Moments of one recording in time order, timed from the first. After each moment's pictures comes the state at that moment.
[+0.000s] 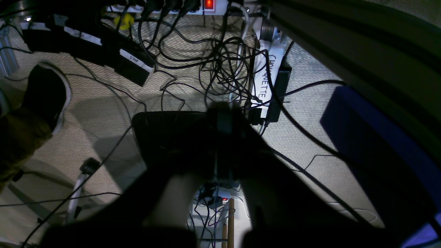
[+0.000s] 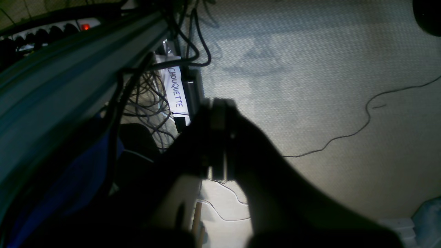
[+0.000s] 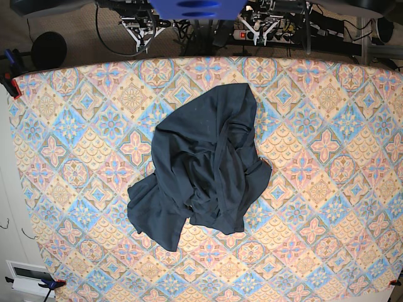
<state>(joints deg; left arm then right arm) 2.7 0.3 -0.6 -0.6 -1.5 -1.5 -5.9 -4.9 0.9 5.7 10.5 -0.7 1.0 -1.7</state>
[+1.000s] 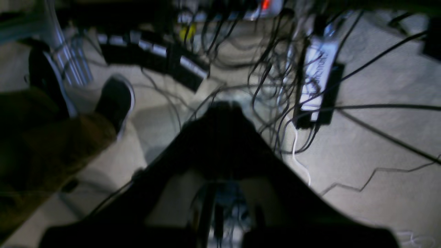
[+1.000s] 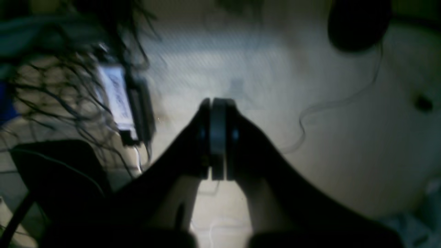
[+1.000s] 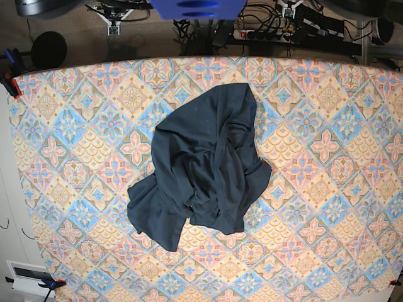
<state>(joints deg) 36.0 -9.3 -0.6 44.8 -2.0 -1.3 -5.3 -30.2 7.9 5.6 46.5 -0.7 1.3 -1.8</state>
